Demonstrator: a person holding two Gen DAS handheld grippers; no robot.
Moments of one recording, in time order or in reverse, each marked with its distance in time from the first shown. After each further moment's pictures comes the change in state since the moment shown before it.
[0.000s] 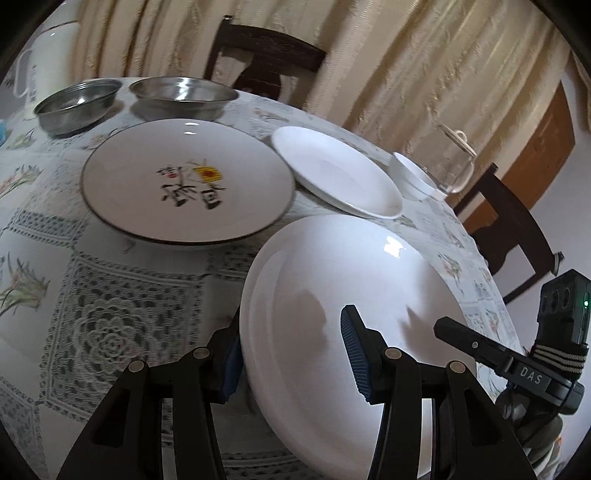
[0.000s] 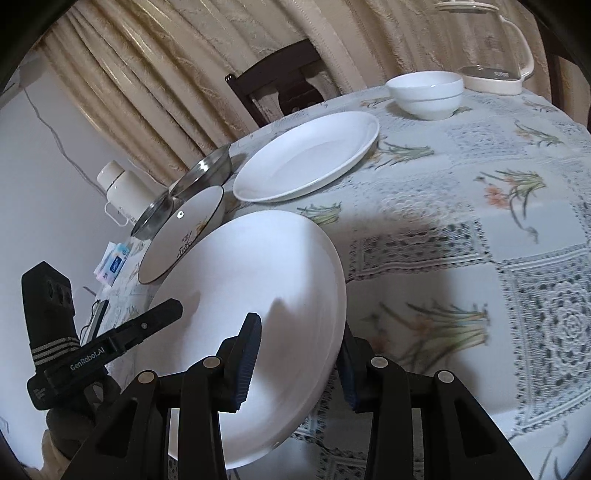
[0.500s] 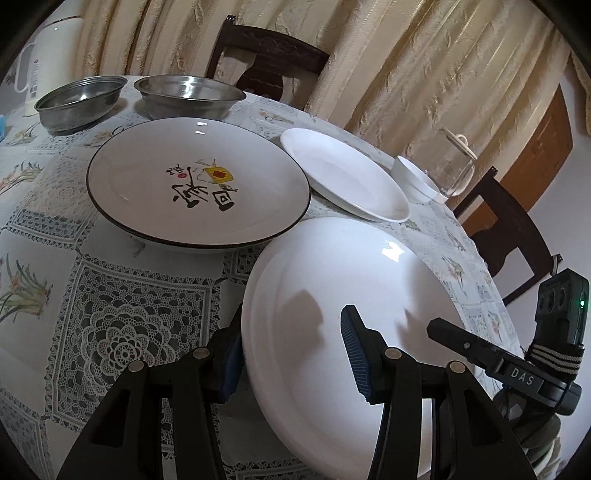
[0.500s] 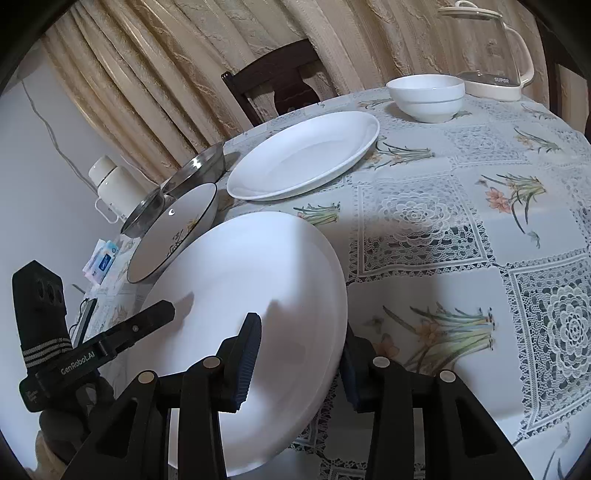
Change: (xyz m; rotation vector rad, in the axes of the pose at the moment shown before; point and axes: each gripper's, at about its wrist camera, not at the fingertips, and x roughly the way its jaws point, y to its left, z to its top) left arm 0.004 0.008 0.001 0.009 -0.004 -0.025; right arm 0.007 0.006 0.001 -0.014 -0.010 -0.042
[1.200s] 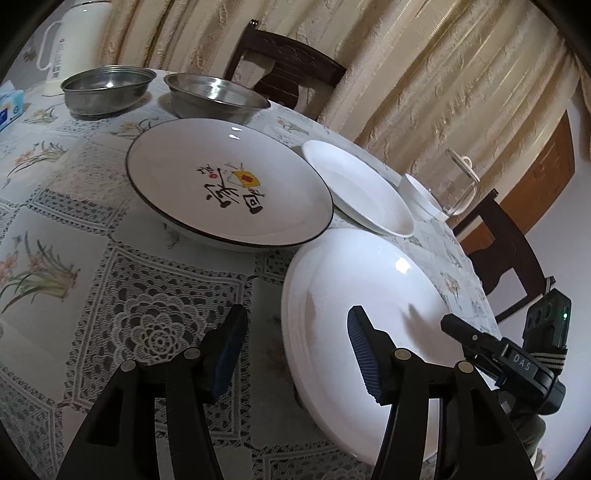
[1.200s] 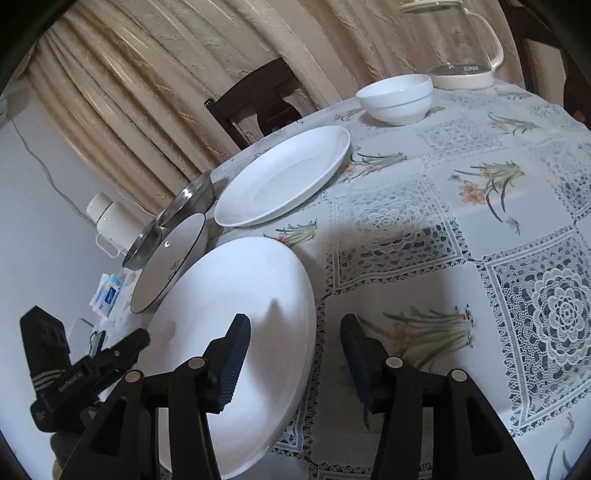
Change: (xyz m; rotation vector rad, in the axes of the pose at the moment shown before) left arm -0.022 0.023 -0.003 -0.086 -0.041 -0.015; right arm -0.012 -0.018 -0.001 0.102 -0.074 0.019
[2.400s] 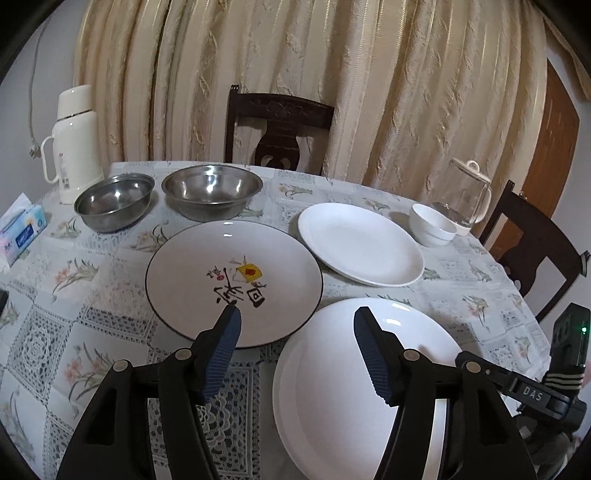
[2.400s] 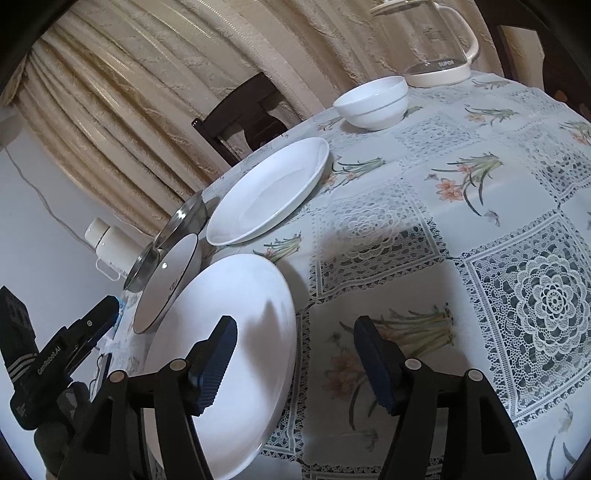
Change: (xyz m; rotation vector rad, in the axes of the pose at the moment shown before) left arm -0.023 -0.057 0.038 0.227 -0.165 0.208; right arm -0.008 -0.017 0.000 0.094 -0.046 0.013
